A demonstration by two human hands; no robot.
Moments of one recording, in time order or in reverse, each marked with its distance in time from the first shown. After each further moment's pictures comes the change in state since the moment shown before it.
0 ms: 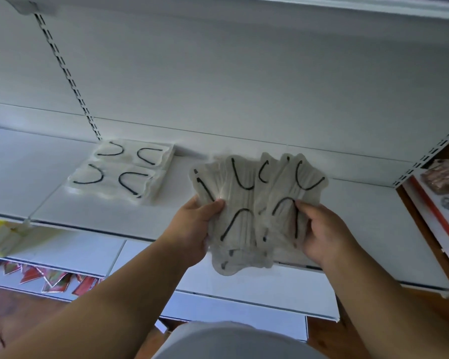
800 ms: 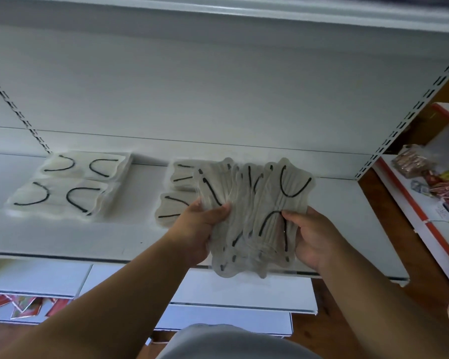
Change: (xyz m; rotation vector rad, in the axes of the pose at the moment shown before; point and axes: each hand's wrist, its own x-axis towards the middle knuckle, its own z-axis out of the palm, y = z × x) left_hand 0.033 -0.029 0.076 0.067 -0.136 -0.094; right_hand 0.010 -0.033 -0.065 -0.067 0.037 -0.031
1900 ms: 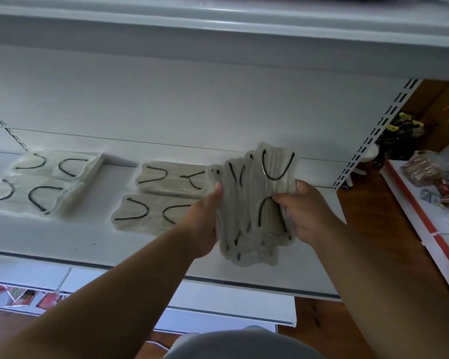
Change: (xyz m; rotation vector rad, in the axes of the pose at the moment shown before) left_hand 0.045 -0.029 0.105 0.101 -0.008 -0.053; right_hand 0.060 -0.072 -0.061 -0.394 -0.031 -0.212
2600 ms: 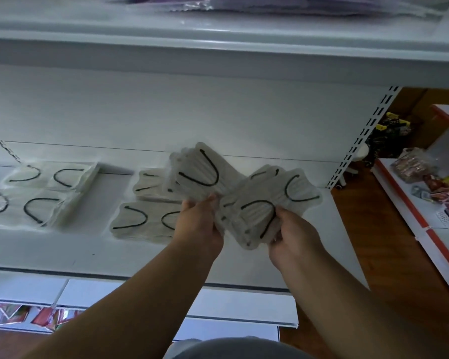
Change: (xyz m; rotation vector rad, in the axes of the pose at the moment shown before) left_hand 0.007 -0.005 0.001 -0.429 0.278 0.188; right_hand -0.040 0.021 0.034 0.675 0.226 0.291
